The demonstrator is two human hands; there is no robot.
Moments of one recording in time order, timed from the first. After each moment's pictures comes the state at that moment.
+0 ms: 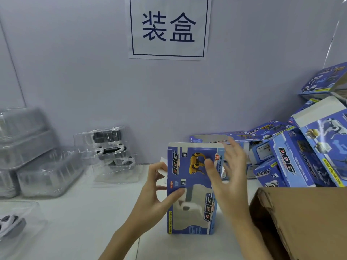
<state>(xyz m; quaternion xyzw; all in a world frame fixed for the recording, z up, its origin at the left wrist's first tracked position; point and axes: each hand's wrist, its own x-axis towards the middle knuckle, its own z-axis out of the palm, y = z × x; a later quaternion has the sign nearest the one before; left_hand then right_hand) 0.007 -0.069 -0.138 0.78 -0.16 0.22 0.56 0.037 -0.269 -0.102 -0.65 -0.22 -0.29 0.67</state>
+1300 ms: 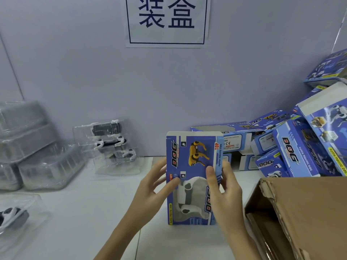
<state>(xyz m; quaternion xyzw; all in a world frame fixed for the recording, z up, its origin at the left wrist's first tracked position) -0.004 -0.073 -0.135 0.74 -0.13 0.15 0.64 0.027 -0.260 -0.146 -0.69 -0.16 -0.28 0.65</state>
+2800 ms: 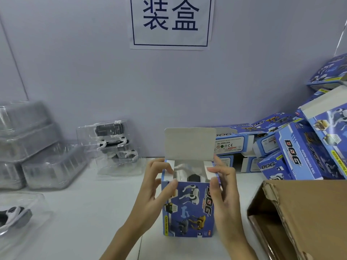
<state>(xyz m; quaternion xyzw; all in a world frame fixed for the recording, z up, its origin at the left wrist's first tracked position) -0.007 -0.069 -0.143 0.72 -0.17 0.24 0.62 0.007 -0.257 -0.146 -0.64 -0.20 -0.20 0.71</state>
